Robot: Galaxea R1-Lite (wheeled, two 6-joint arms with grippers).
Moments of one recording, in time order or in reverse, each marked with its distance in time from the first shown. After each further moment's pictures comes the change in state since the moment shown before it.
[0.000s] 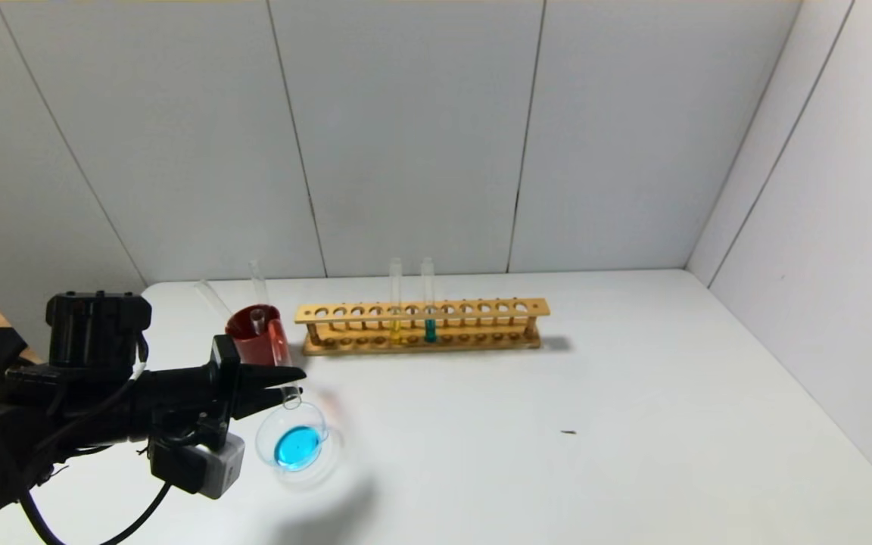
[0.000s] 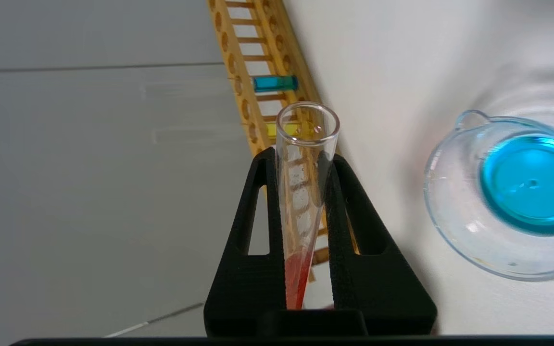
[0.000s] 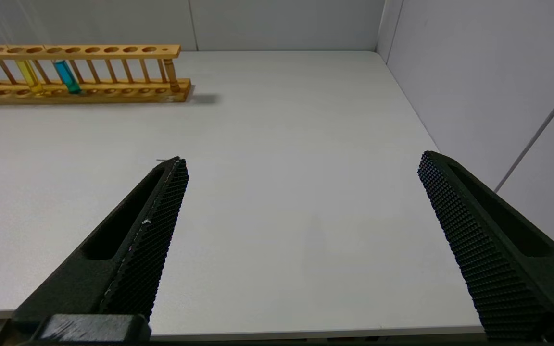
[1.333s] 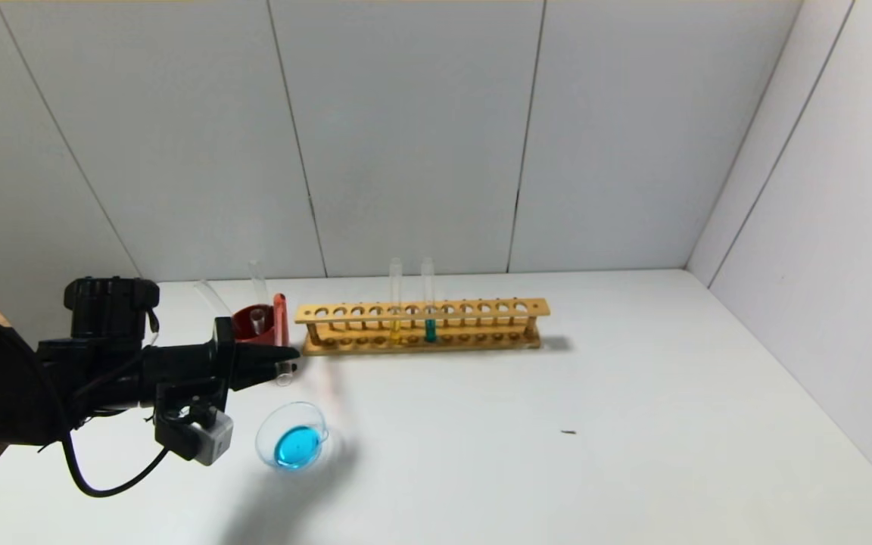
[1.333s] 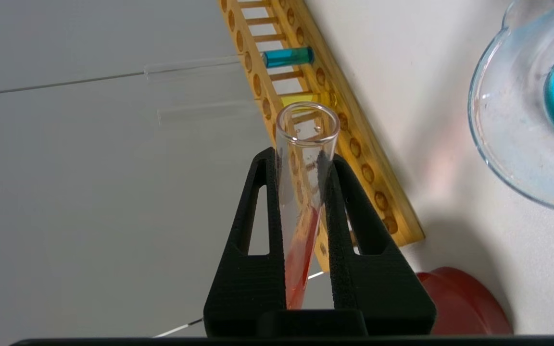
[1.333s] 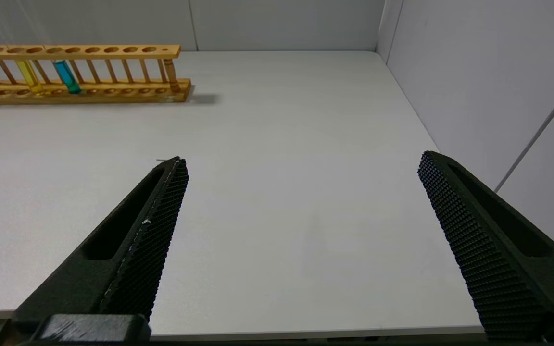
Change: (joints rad) left arm 0.116 0.162 -0.153 0.045 -0.148 0.227; right arm 0.000 0.000 0.000 0.000 0.000 0.000
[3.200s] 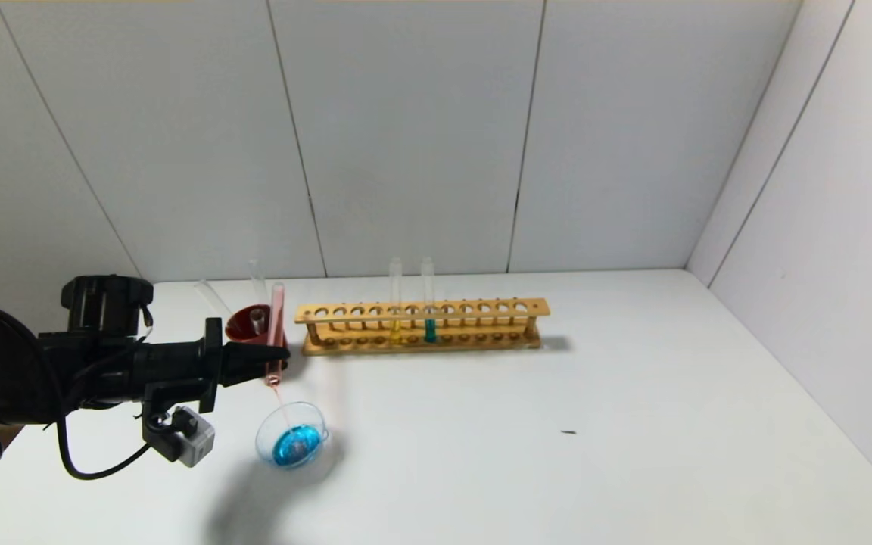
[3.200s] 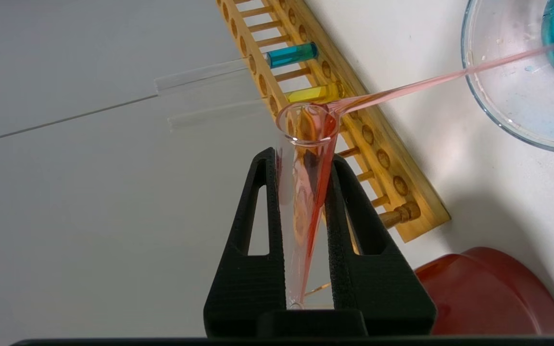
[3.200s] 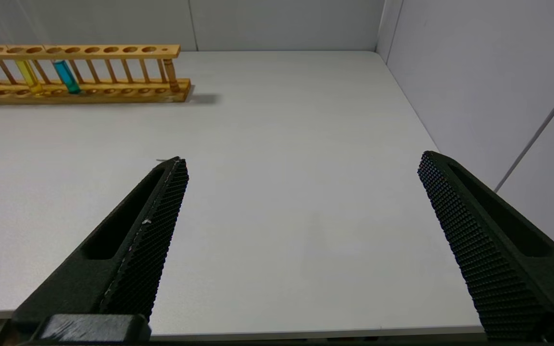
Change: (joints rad) left arm 0.059 0.046 -0.072 0.112 -0.092 0.238; right arm 0.000 0.000 0.000 0.000 0.000 0.000
